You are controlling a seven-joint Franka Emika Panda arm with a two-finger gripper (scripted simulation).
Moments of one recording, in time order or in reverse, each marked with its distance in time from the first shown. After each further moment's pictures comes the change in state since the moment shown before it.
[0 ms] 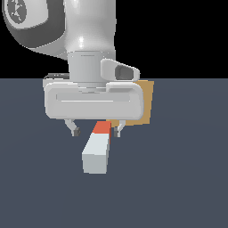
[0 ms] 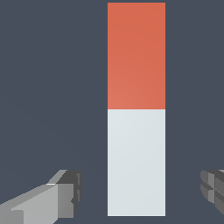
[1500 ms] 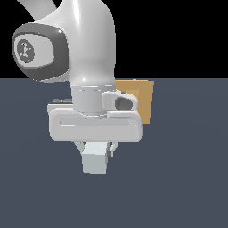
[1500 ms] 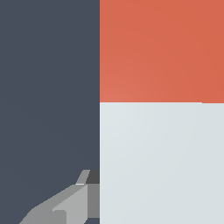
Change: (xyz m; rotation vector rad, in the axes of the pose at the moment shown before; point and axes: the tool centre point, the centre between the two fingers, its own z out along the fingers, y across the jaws) arm -0.001 0.000 0.052 -0.001 0.000 0.000
